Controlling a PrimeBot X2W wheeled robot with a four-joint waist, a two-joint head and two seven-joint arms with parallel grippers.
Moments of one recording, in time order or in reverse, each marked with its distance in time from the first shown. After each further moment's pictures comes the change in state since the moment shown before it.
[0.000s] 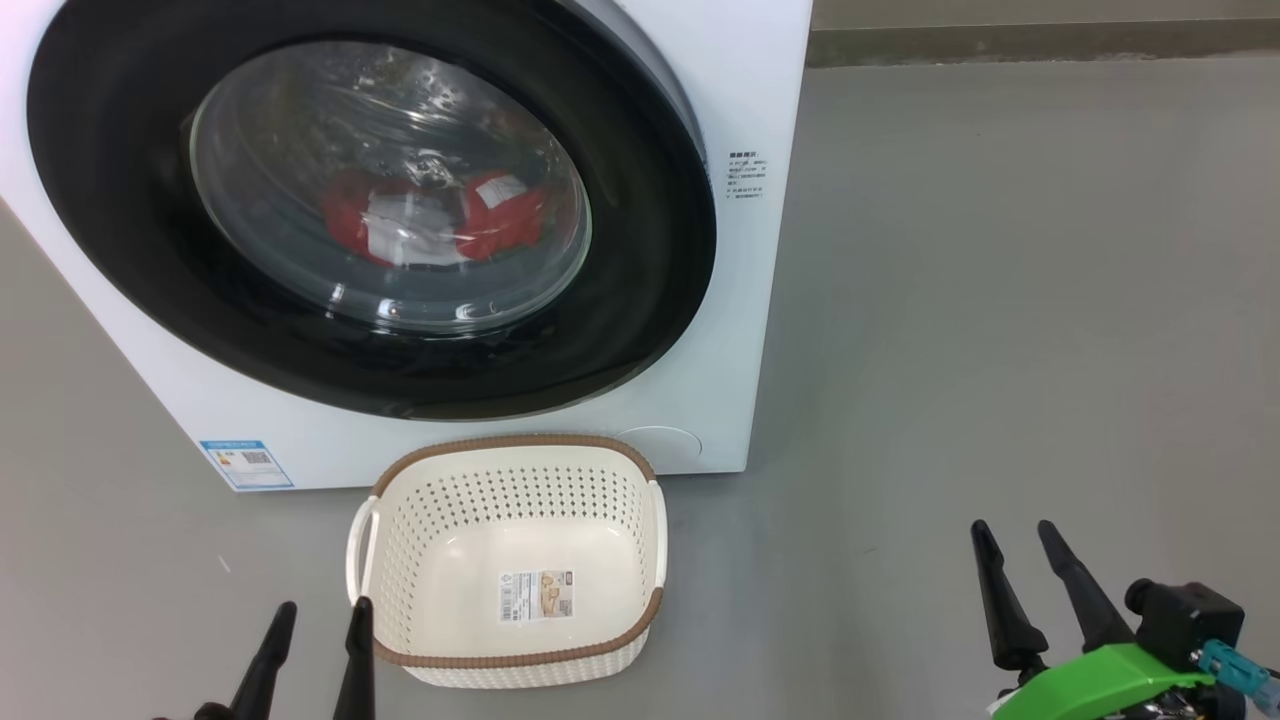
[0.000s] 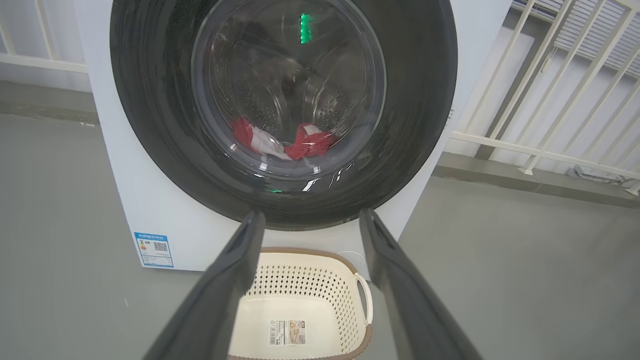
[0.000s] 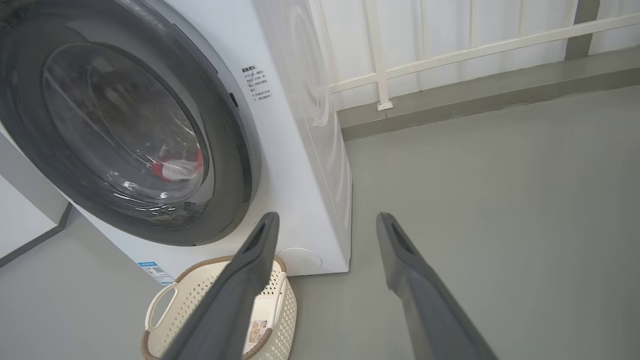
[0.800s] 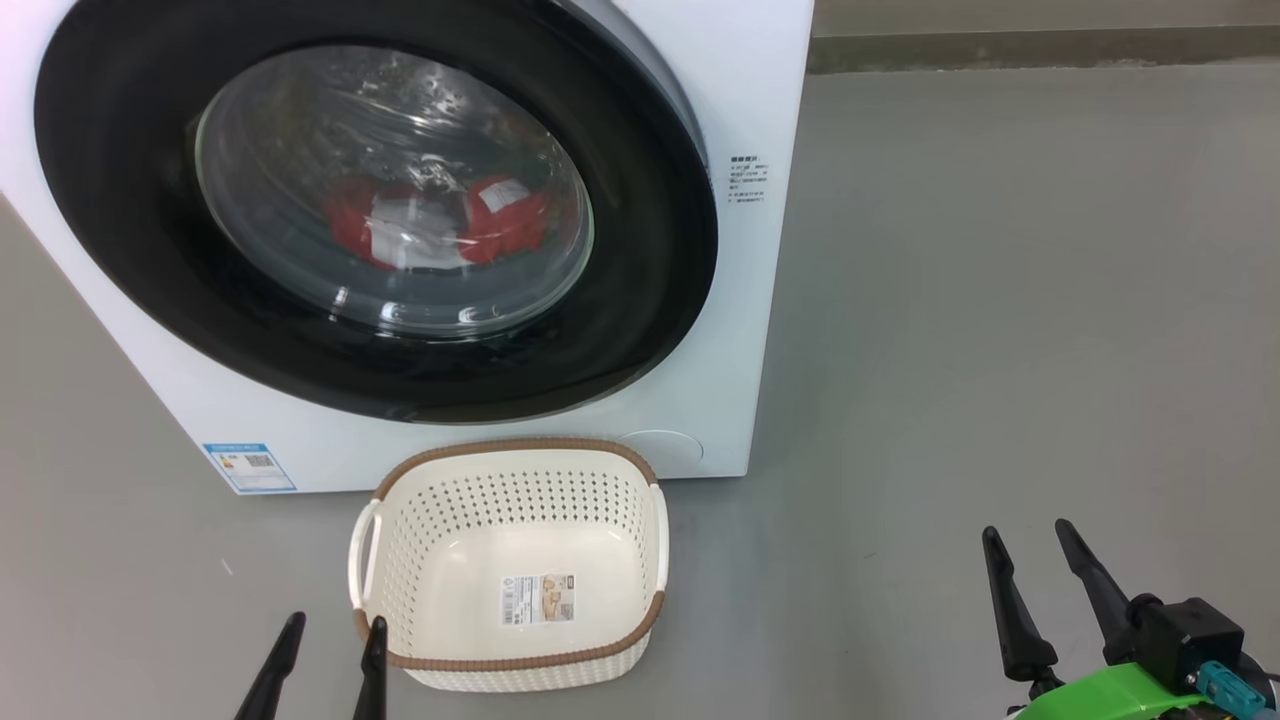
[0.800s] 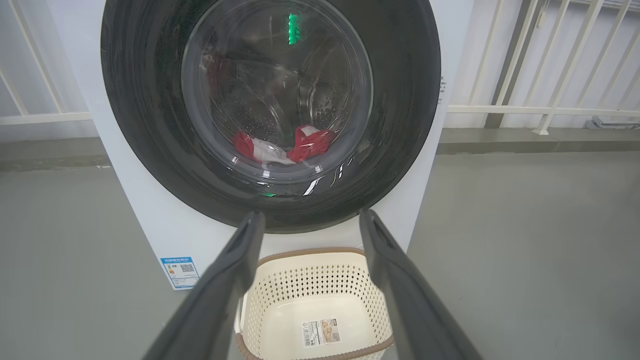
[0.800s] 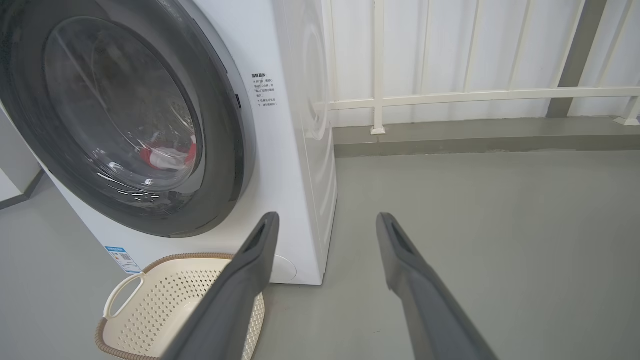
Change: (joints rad) left arm 0.022 0.009 -0.009 0.007 0.193 -0.001 -0.061; right arm 0.032 -0.002 -0.032 -0.031 -0.184 0.000 -0.065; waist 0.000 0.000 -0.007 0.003
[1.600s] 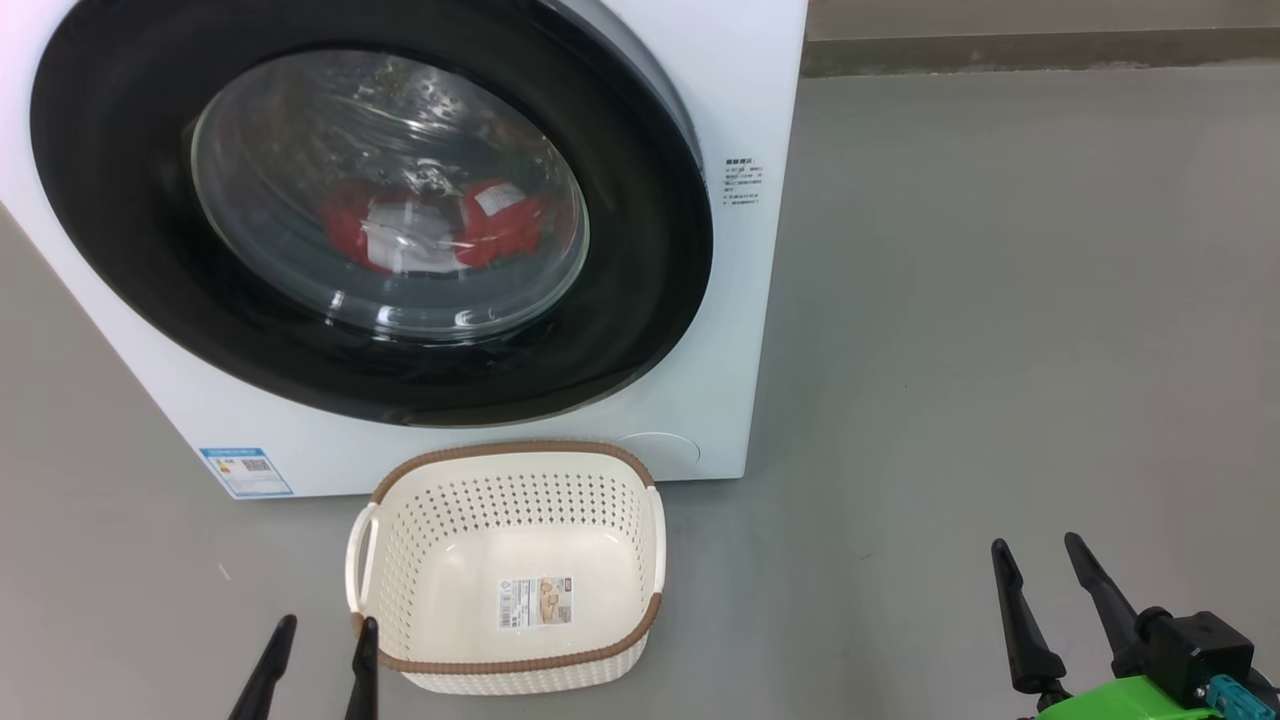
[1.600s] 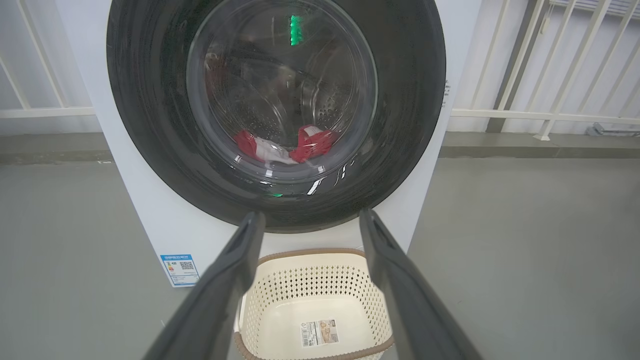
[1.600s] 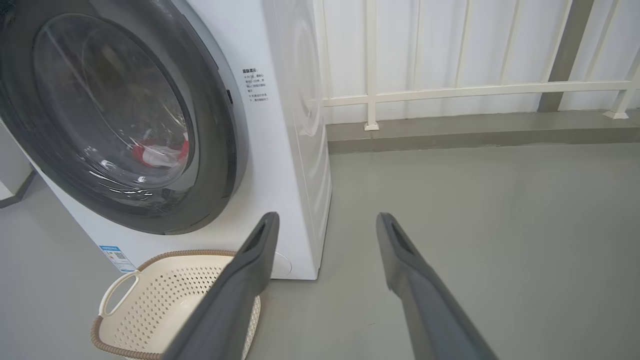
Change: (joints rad) left arm 0.000 0.001 0.011 0.008 -0.024 0.000 0.000; right arm 0.026 0.000 -0.014 -0.006 0.001 0.000 0.000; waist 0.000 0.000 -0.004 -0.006
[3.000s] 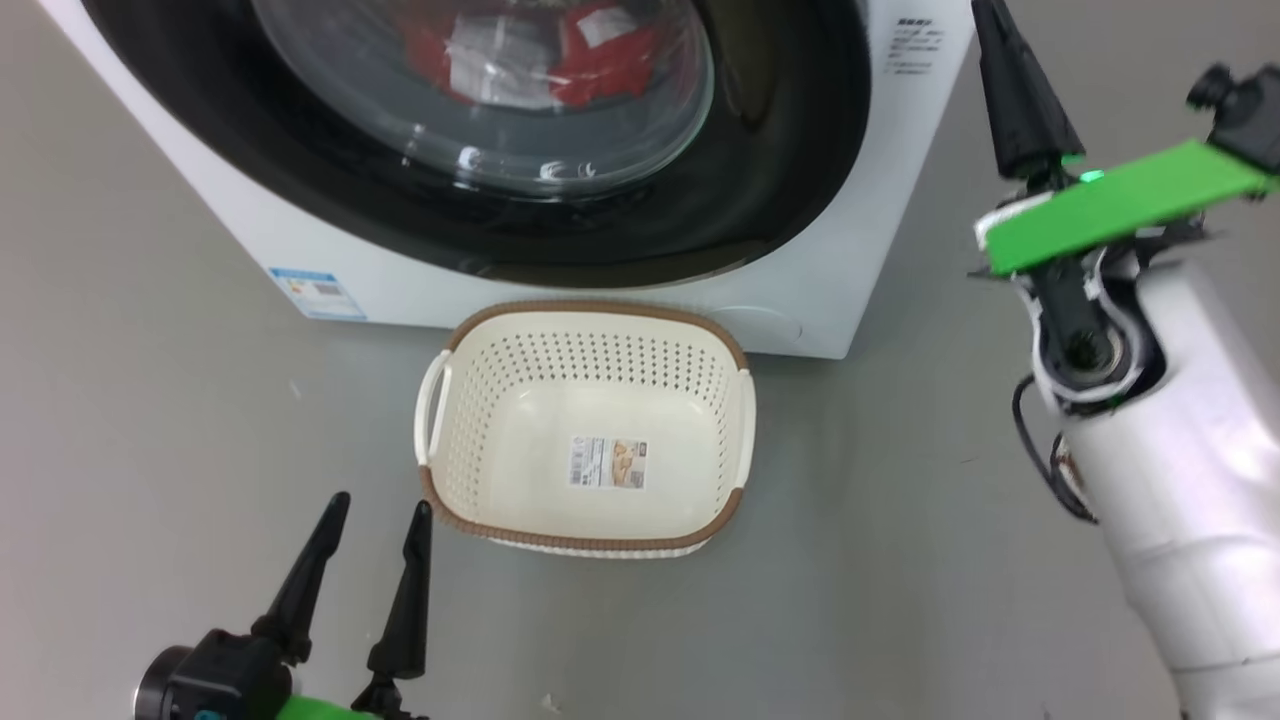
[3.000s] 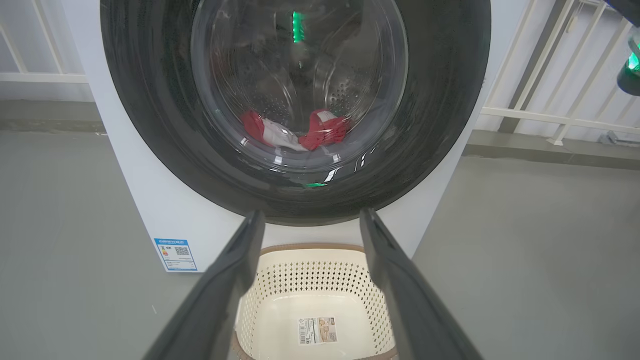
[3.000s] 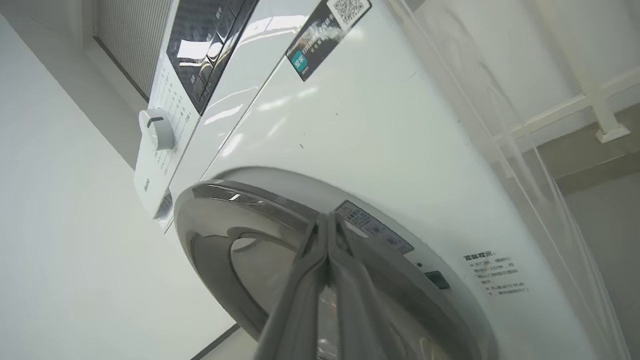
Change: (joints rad) left arm -0.171 0.019 -0.108 -0.016 -0.078 0.000 0.000; right arm -0.832 -0.098 0.286 0.173 0.761 0.000 0.094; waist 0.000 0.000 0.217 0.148
